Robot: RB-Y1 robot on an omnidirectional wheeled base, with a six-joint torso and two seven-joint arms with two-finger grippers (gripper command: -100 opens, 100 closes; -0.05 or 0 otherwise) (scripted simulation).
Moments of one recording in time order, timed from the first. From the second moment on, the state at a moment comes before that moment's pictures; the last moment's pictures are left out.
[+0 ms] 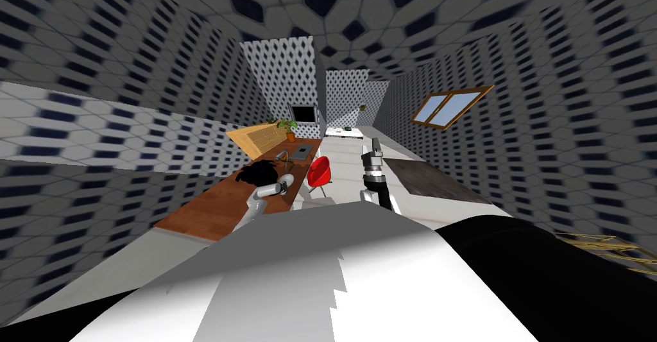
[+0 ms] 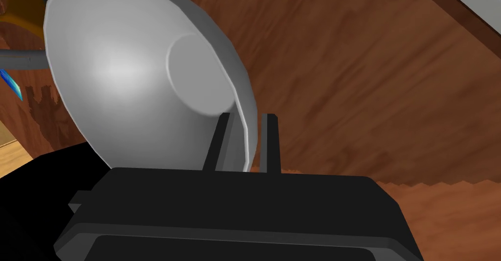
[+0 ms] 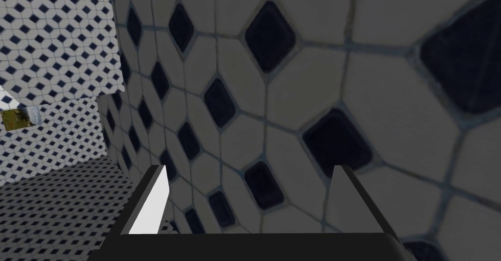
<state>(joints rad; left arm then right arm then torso) -0.12 0.34 0.09 -1.26 0.34 0.91 0.18 0.48 -0.01 0.02 -2.35 0.10 -0.38 -0.04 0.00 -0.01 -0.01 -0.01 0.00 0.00</state>
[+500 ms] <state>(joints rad) -0.01 0.36 0.07 -1.40 0.34 0.95 0.21 0.48 -0.01 0.02 -2.35 0.10 -0.38 -0.04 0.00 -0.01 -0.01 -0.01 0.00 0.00</state>
